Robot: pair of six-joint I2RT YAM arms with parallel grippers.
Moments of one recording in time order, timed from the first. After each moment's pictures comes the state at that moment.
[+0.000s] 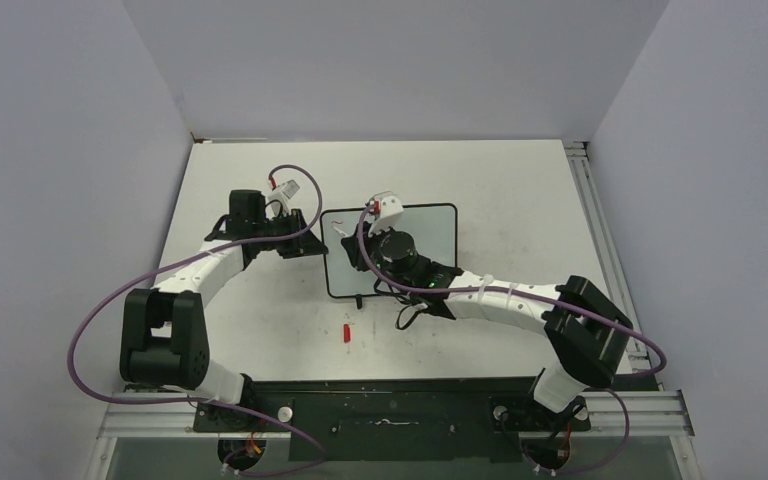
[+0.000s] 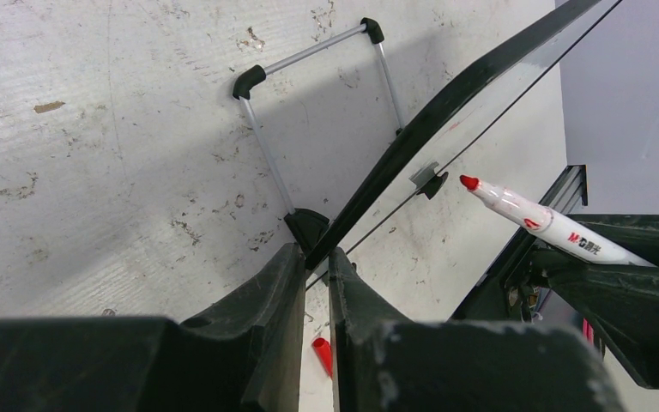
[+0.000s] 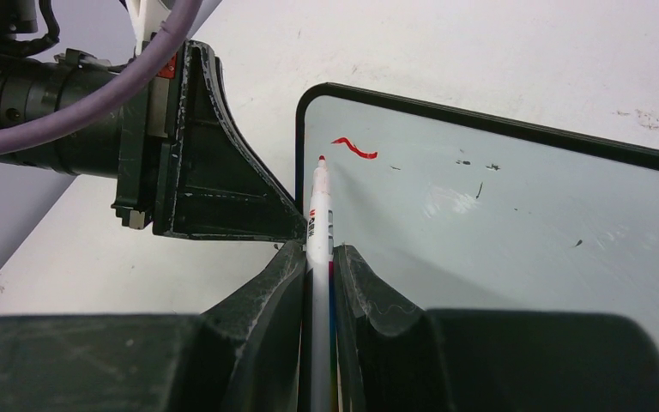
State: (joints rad) left arm -0.11 1.49 0.89 -0.19 0.73 -0.34; right arm 0.98 1.60 0.98 0.41 0.30 0.40
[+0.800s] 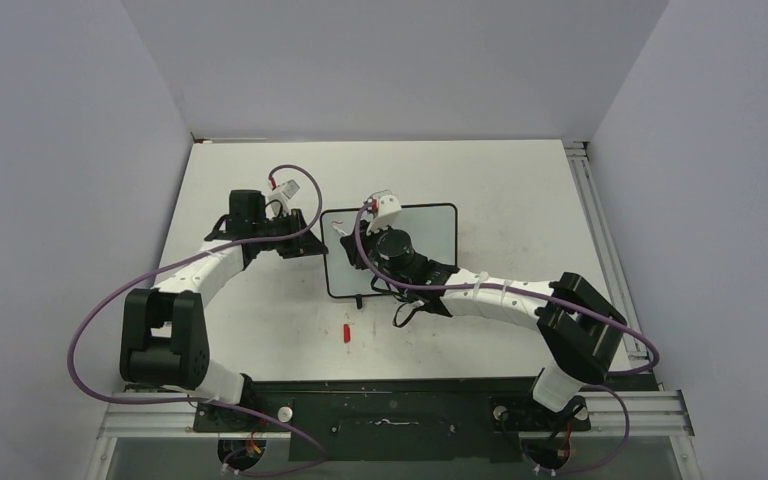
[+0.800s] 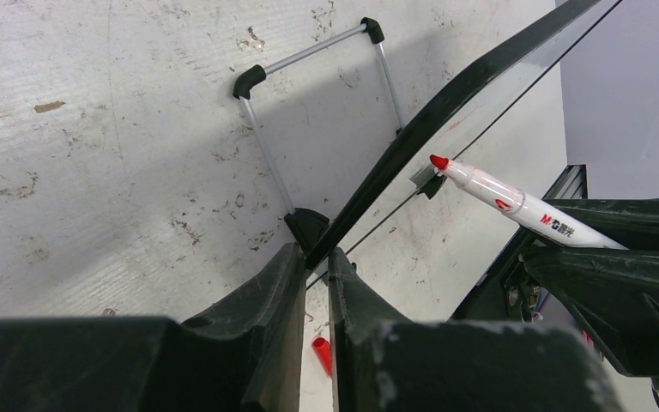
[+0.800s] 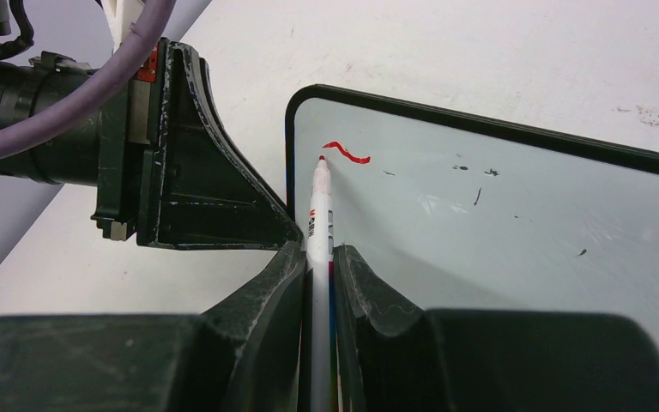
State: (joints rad) left arm -0.11 1.49 0.89 -0.19 0.73 -0.34; right arm 0.97 1.64 1.00 0.41 0.30 0.41
